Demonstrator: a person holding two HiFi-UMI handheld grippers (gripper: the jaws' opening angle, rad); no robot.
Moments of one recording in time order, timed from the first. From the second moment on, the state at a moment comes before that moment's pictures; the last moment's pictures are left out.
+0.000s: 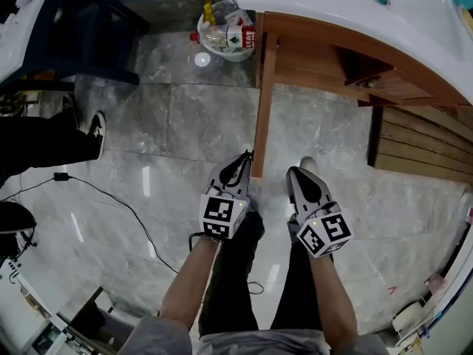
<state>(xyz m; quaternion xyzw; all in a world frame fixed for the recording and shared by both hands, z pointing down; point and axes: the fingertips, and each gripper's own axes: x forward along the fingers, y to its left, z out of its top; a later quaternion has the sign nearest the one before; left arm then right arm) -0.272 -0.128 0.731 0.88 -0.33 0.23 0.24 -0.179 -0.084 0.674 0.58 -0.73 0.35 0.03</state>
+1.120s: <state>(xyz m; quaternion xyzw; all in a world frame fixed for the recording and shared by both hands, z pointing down) -0.269 -0.130 0.472 0.88 -0.41 0.14 0.17 -0.191 -0.111 0.465 0.52 -0.80 0.28 0.03</state>
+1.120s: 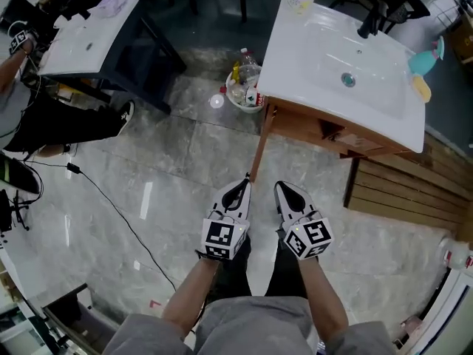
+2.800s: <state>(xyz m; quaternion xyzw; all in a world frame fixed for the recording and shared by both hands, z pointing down) -0.232 -0.128 0.206 0.91 -0.40 0.02 0.04 -0.176 -0.116 0.206 0.53 -0.84 0.11 -0.05</state>
